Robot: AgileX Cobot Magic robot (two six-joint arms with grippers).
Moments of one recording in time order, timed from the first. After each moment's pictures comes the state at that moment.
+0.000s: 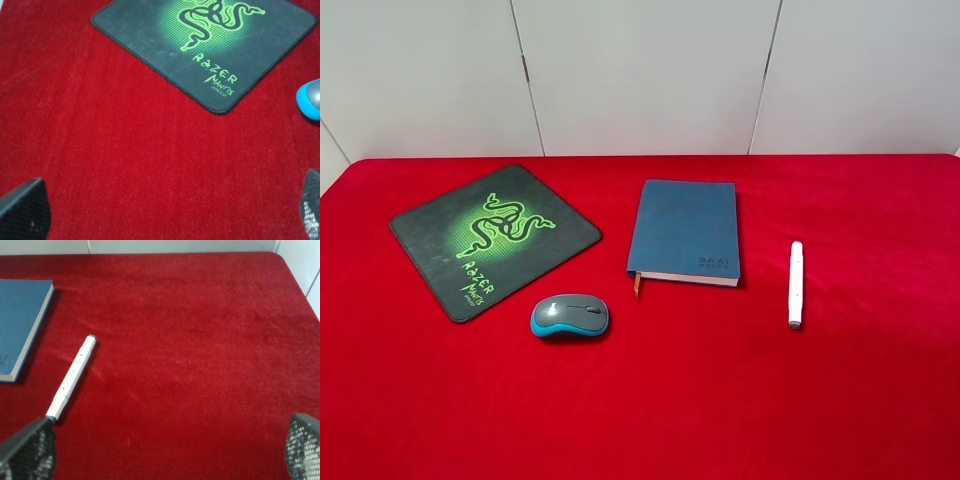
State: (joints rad) left arm 0.00 0.00 -0.49 -0.02 1.06 0.06; right arm 0.00 -0.01 -0.49 -0.06 1.02 0.06
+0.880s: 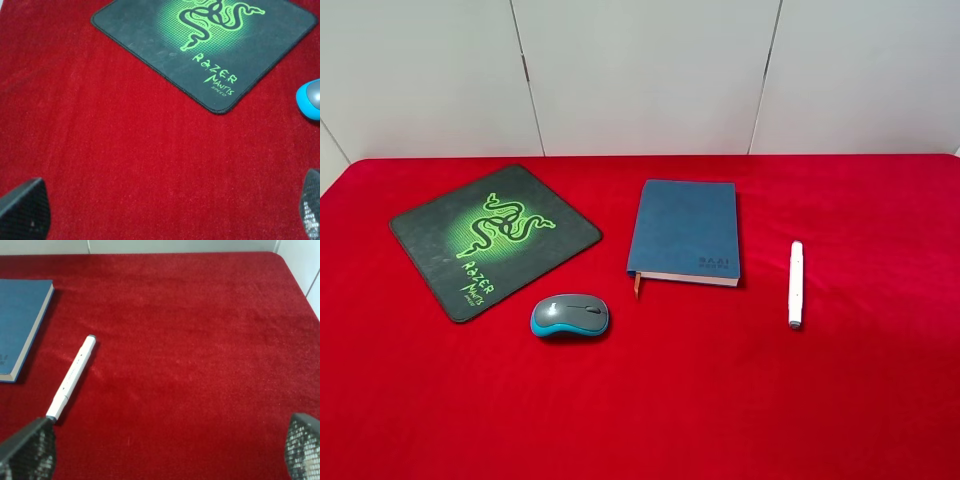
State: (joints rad) left arm 0.00 0.00 -0.49 -0.02 1.06 0.06; right arm 0.00 -0.01 -0.49 -0.06 1.02 0.06
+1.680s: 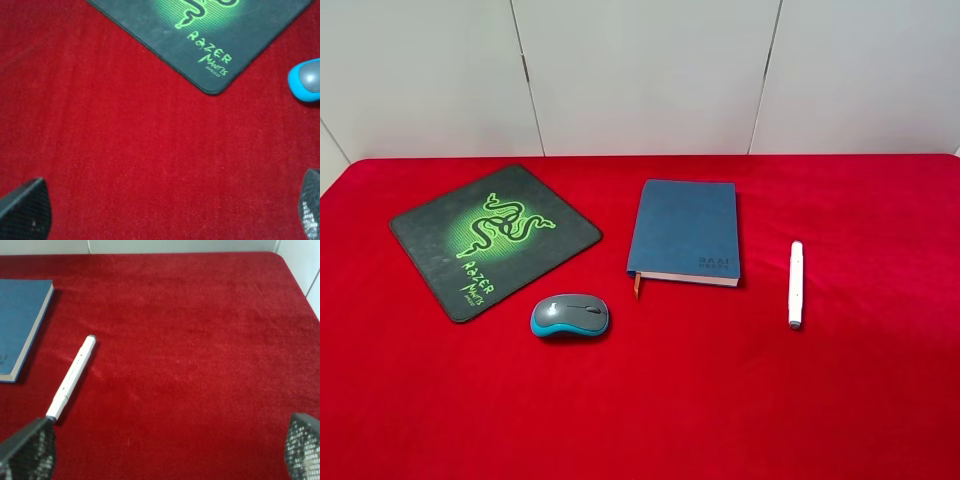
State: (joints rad) left arm 0.00 0.26 -0.64 -0.04 1.12 0.06; right arm 0.00 -0.01 -0.49 -0.06 1.02 0.06
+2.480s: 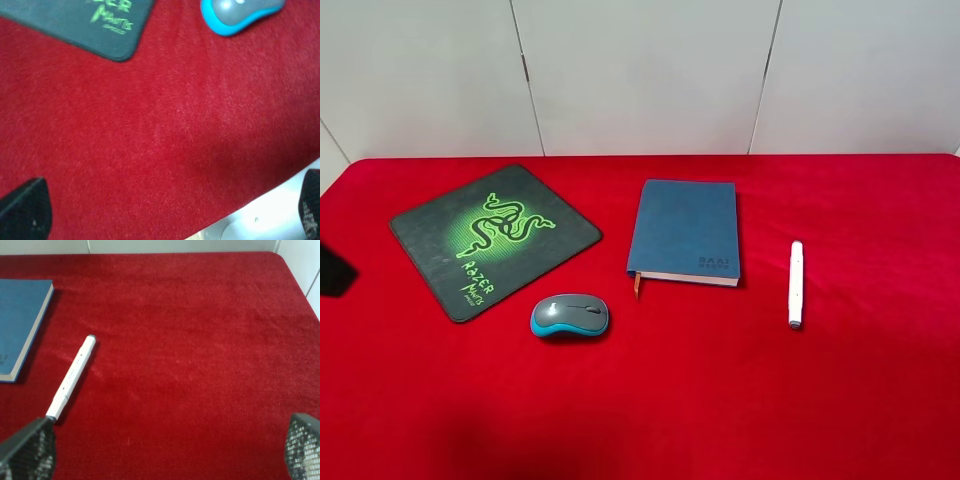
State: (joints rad) left arm -0.16 1.00 -0.88 -0.19 1.10 0.37; right arm 0.00 -0.01 -0.49 -0.06 1.02 0.06
